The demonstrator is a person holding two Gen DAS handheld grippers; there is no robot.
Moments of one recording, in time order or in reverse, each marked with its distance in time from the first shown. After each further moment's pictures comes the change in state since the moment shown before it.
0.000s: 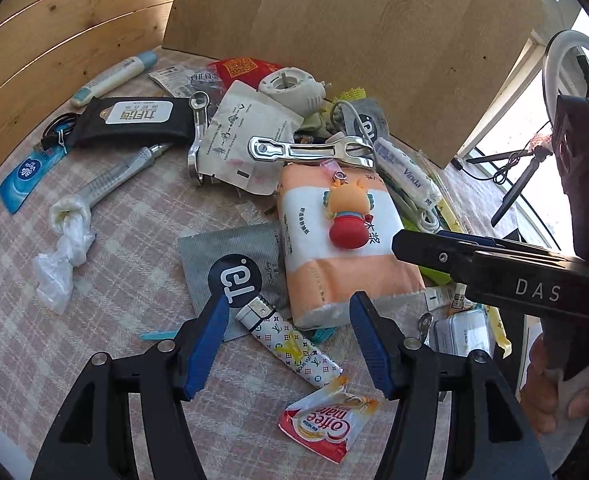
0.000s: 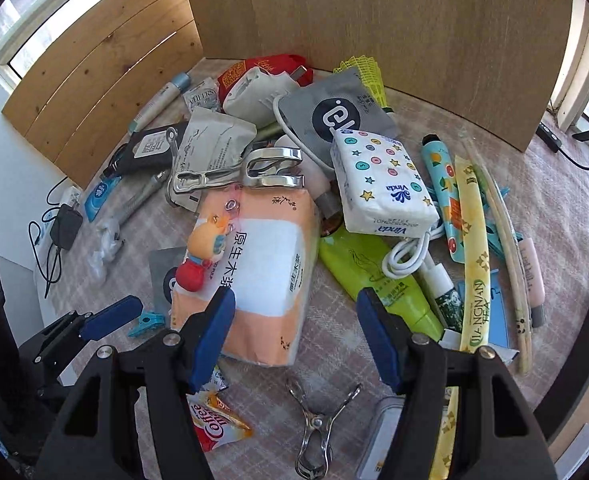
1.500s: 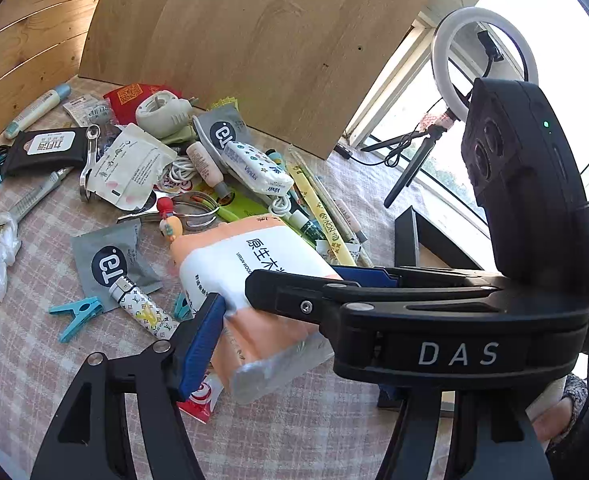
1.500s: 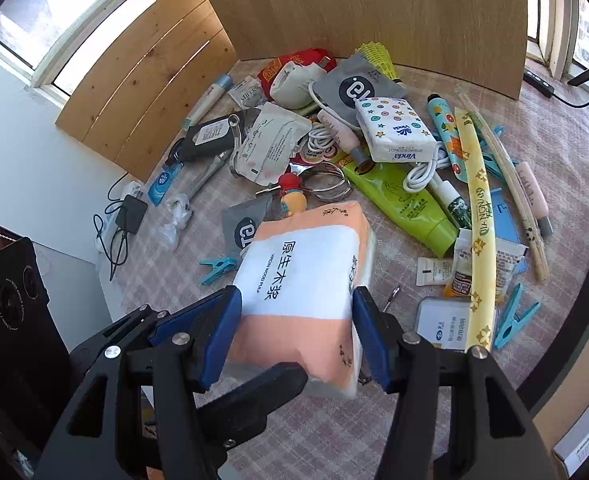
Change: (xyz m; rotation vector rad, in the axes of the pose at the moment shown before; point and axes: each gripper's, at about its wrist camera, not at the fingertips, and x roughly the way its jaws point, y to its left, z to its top) left arm -0.060 -0.082 -0.024 0.106 -0.045 -0.227; right arm -0.069 0.003 -0.052 0.082 0.003 0.185
